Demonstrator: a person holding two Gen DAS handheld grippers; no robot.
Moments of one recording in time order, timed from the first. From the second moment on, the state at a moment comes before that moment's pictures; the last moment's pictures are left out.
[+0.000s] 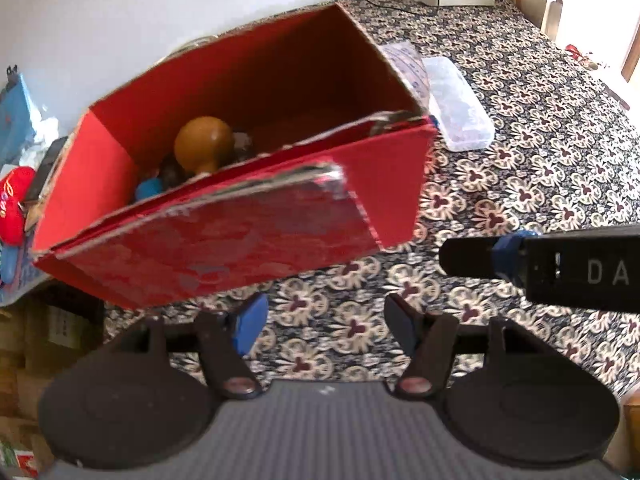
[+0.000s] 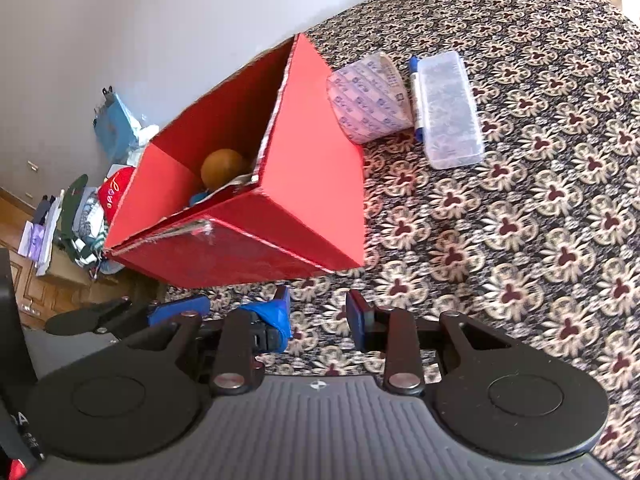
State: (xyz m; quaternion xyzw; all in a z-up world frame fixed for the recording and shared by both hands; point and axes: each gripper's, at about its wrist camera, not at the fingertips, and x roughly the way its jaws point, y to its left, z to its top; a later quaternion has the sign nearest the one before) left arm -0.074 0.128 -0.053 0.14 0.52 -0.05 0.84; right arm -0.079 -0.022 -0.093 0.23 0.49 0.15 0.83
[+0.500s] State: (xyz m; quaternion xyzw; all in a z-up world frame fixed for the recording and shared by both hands) left arm -0.060 0.065 -0.066 0.14 0.54 -0.04 0.83; right arm -0.062 -0.074 -0.104 0.21 0.52 0.17 0.81
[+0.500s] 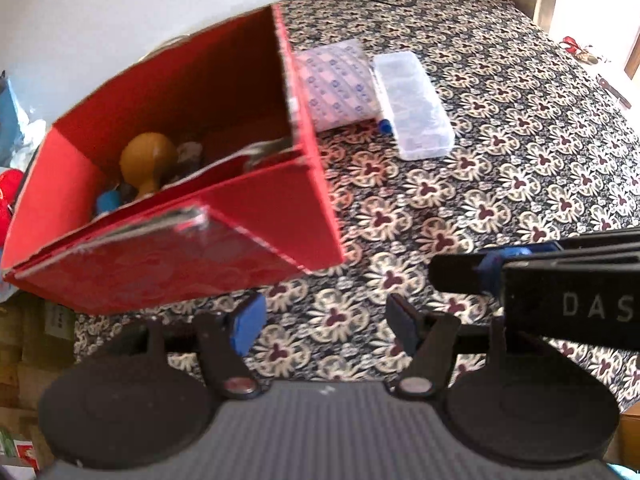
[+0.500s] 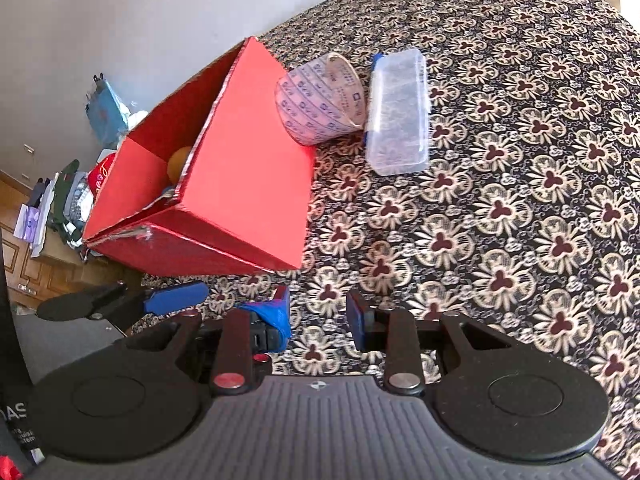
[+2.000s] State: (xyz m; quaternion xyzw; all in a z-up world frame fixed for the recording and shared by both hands) left arm -0.021 -0.039 -0.100 0.15 0.55 -0.04 0.82; right arm -0.045 -0.187 -0.137 0.26 0.54 0.14 0.79
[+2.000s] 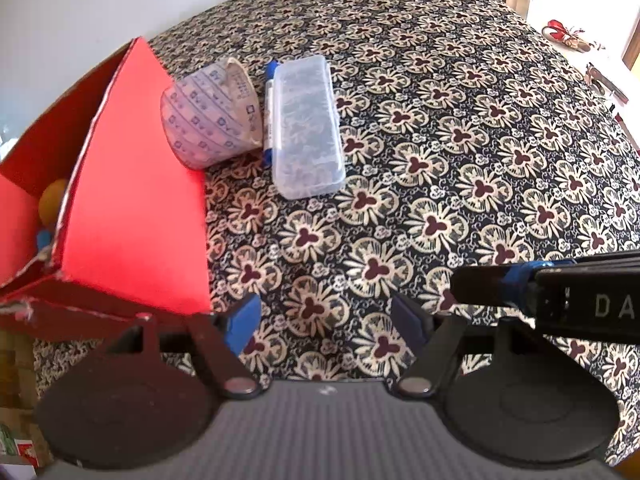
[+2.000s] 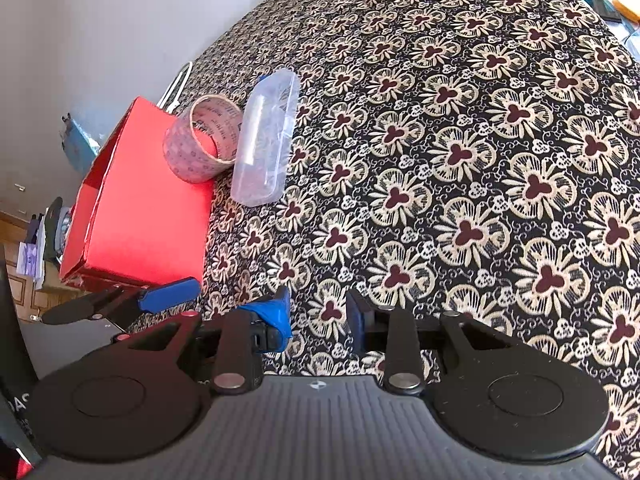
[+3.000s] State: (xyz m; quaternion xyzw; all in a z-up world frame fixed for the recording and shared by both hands) left arm 0.067 -0.021 -0.127 0.14 0.49 -0.12 0.85; right arm 0.132 -0.144 -0.151 0.22 0.51 0.15 0.82
